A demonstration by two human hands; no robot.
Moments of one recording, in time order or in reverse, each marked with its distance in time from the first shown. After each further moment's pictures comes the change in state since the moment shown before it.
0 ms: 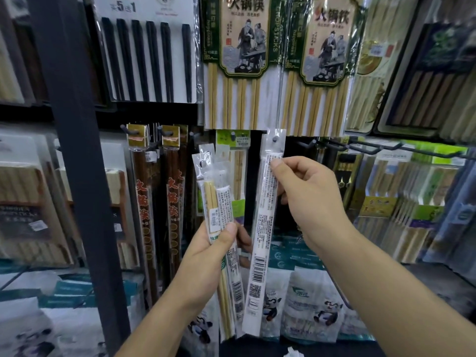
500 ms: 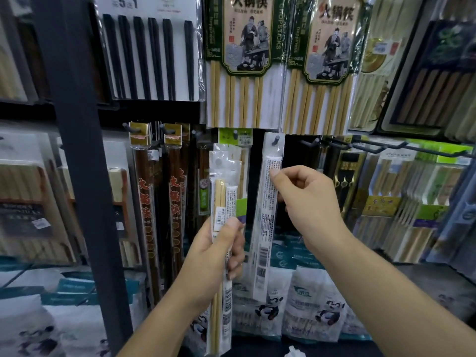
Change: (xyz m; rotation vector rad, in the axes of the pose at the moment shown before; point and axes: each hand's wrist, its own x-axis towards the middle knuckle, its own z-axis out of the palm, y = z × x) left_hand 0.000 0.003 0.002 -0.199 -0.058 -0.089; right_hand 0.002 0.022 -0.001 -0.117 0.024 0.028
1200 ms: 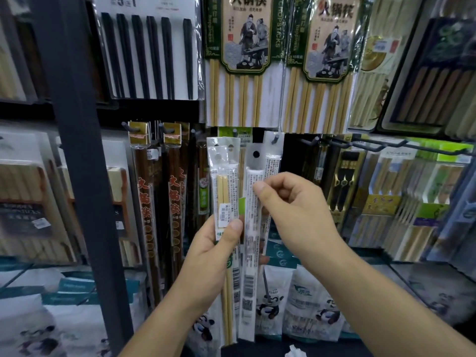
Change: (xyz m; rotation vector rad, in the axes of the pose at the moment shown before) left_hand -0.004 0.003 0.006 0.035 0.015 0.100; right_hand -0.028 -0.010 0.006 0.018 -0.178 -0.069
